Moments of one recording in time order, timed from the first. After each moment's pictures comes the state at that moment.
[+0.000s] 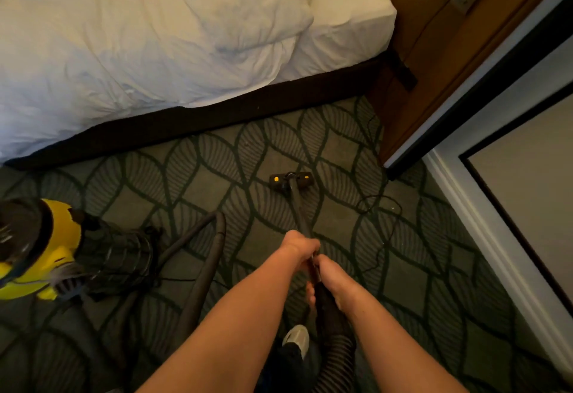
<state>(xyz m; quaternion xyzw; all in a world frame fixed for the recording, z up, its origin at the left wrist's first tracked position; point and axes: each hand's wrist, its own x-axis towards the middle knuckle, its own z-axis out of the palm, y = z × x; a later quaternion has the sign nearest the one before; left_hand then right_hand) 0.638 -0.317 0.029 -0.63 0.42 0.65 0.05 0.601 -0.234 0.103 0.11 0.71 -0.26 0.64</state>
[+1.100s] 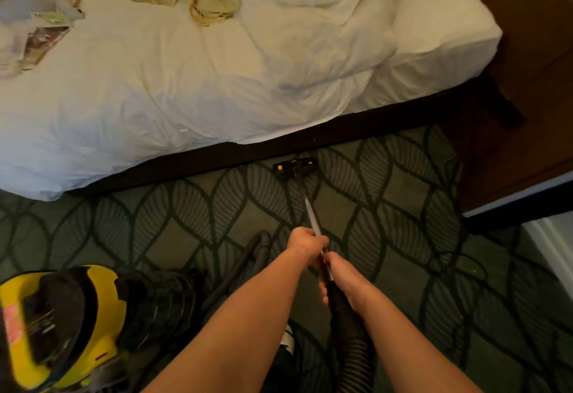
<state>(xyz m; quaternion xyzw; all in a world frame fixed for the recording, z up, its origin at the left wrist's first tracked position) 0.681 -0.602 -0.024 -0.67 0.40 0.63 -0.02 0.621 -0.522 0.049 0.04 0.71 -0.22 0.67</state>
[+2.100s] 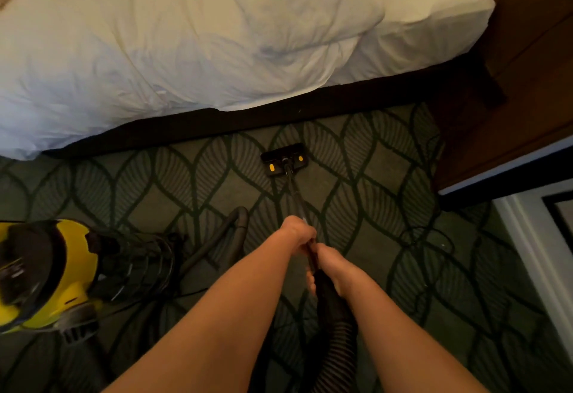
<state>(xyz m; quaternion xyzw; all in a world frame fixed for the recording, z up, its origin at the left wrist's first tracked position) 0.637 -0.537 -0.005 -0.65 0.41 0.63 0.08 0.581 -0.454 0.035 0.07 0.69 -0.17 0.70</state>
